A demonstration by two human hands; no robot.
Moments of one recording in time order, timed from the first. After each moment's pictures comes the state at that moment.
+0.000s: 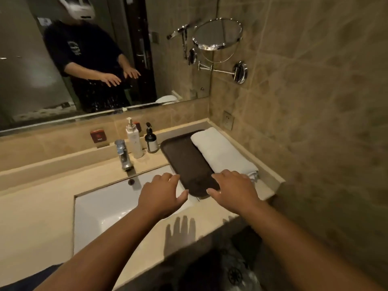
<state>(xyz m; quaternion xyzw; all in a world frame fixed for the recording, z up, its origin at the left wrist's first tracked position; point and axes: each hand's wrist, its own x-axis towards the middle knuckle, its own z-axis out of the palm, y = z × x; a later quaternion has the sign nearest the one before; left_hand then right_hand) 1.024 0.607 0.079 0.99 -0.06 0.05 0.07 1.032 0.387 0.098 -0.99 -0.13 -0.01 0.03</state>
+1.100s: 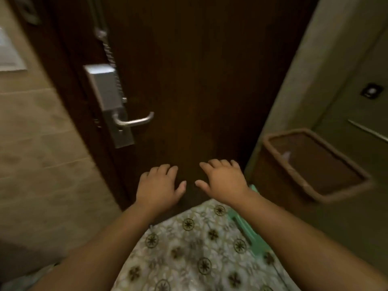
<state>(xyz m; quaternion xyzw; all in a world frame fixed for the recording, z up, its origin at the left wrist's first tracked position) 0.430 0.109 0.063 0.68 -0.73 0.01 0.06 0.235 0.073 0.083 -0.85 0.53 -0.02 -0.02</state>
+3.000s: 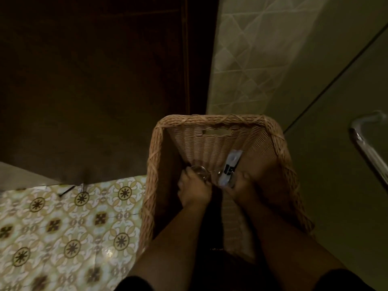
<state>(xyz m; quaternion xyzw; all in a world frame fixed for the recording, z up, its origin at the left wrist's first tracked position) -0.163 -0.274 -0.218 0.87 -0.34 -0.33 0.16 -0.307 -0.340 -0.255 -0.72 0.63 0.01 0.31</state>
